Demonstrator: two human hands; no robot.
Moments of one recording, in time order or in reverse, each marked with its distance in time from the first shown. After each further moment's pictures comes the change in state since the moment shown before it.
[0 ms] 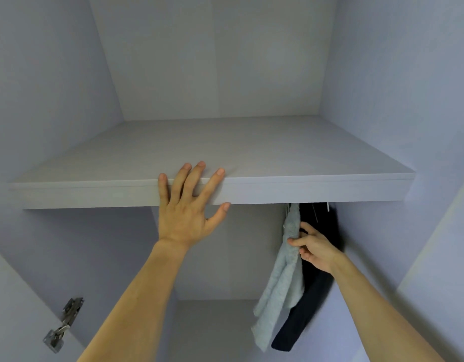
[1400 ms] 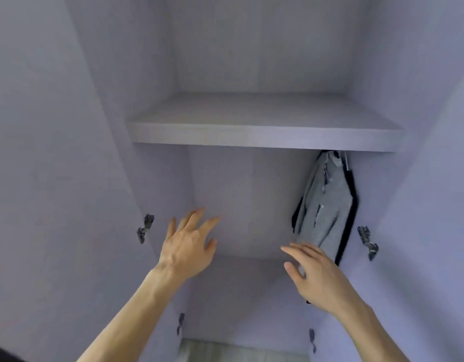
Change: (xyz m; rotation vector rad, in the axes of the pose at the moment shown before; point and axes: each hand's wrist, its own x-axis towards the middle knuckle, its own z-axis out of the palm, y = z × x) left_hand -0.158 0.002 -0.250 -0.220 -0.926 -0.329; right_hand -0.278 0.116 0.100 -1.381 0.074 -0.525
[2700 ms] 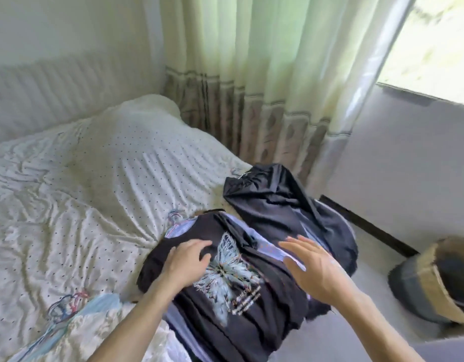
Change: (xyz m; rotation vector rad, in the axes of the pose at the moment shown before) left_hand -0.816 0.473 0.064 -0.131 0.440 -2.301; right_hand -0.542 -0.219 0.077 0.151 -0.955 -2.110
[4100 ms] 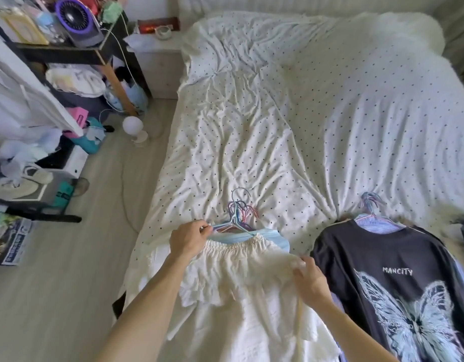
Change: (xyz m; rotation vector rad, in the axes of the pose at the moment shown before) left_hand -0.187 -0.539 0.060 -0.331 0.210 -0.953; right_hand 0.129 -0.369 0.421 0.143 -0.646 0.169
